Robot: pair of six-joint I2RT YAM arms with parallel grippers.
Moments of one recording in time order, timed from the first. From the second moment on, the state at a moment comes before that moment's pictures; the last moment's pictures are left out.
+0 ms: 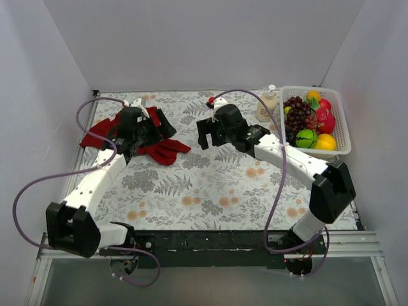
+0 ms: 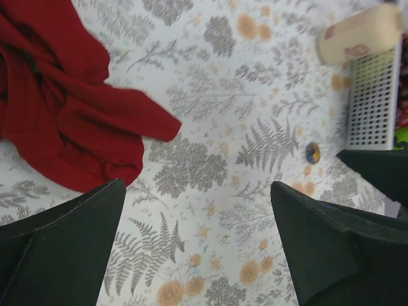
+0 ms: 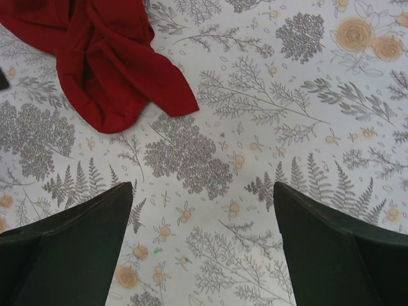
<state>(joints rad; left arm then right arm) -0.26 1.22 1.03 -0.35 0.14 -0.60 0.77 1.58 1.31 -0.34 0.06 0.27</state>
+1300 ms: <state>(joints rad) -0.10 1.55 1.24 -0.60 0.10 -0.56 0.68 1.62 1.41 -0.38 -0.09 0.21</state>
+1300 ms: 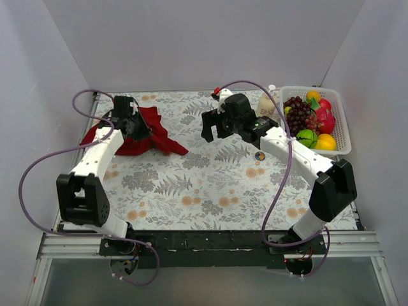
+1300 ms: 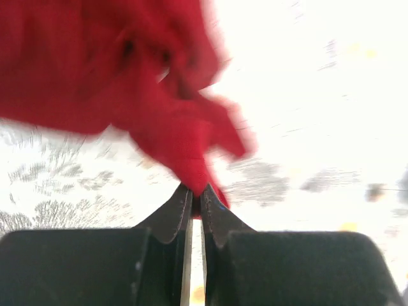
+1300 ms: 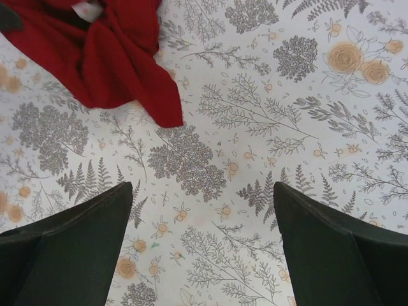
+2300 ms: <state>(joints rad) -0.30 1.53 2.08 -0.78 -0.09 -0.58 0.65 1.44 1.40 -0.41 -0.02 0.20</state>
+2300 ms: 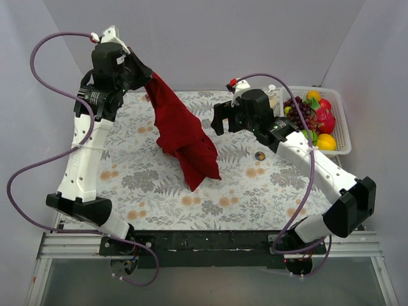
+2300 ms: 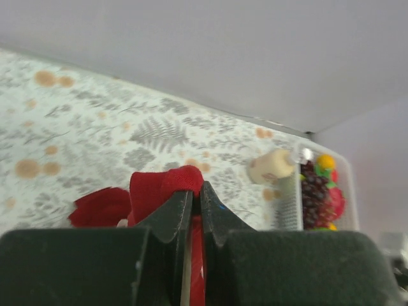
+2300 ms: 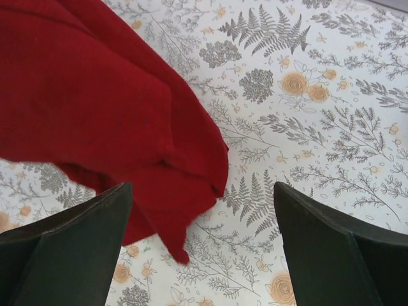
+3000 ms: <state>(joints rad) 0.09 1.48 1.67 -0.95 -0.25 -0.51 0.65 1.70 1.38 -0.40 -0.18 0.19</state>
